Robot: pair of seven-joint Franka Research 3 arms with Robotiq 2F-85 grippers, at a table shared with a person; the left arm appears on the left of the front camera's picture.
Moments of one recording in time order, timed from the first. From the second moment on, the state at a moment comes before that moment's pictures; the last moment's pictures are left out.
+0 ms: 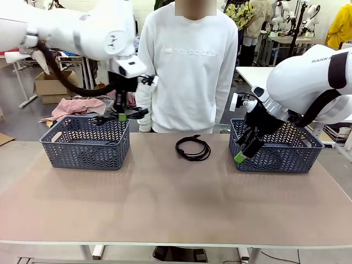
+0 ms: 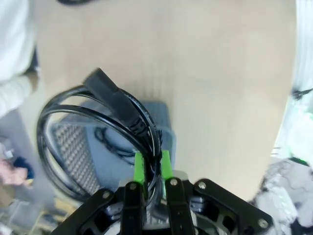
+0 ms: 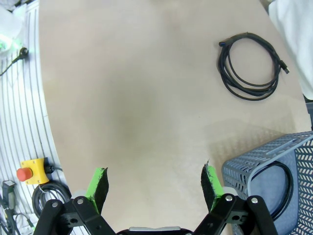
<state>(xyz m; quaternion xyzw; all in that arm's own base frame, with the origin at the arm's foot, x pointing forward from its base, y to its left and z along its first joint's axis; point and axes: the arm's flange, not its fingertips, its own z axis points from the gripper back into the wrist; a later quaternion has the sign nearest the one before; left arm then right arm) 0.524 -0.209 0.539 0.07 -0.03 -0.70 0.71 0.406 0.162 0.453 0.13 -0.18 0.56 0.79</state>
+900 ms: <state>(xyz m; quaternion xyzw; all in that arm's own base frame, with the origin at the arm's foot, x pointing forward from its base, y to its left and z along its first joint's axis) 0.546 -0.092 0.472 0.08 -0.04 -0.72 0.69 0.406 0.162 0.453 0.13 -0.18 0.56 0.79</state>
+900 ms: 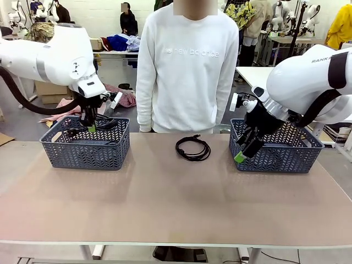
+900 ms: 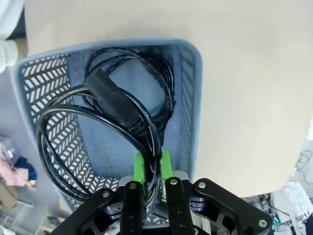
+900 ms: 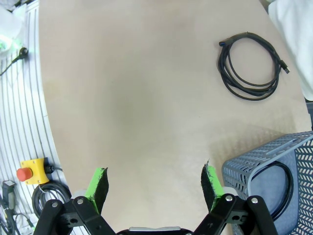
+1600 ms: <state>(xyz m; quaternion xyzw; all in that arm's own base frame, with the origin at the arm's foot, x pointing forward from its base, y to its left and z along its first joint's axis) 0.577 -0.086 0.448 0.06 -0.04 -0.71 0.70 0.406 0.162 0.453 0.13 -0.18 0.56 0.79</state>
